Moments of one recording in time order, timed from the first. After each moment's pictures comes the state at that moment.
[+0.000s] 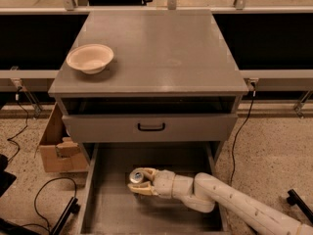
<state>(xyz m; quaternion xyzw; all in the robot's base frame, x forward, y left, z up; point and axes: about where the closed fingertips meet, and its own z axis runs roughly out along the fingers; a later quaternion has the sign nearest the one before) 0.521 0.066 0.481 -0.45 0.59 0.39 0.55</state>
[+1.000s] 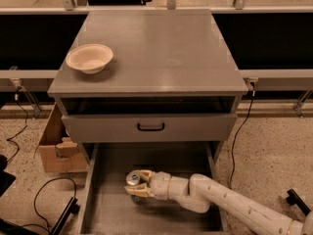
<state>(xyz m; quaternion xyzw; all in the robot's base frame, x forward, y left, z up) 0.522 0.082 0.457 -0.45 0.59 0.40 0.54</state>
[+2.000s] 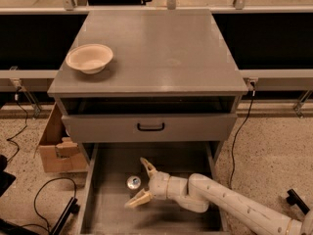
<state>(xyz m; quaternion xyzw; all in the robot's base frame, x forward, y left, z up) 0.520 0.087 0.458 -0.45 0.59 0.40 0.54</state>
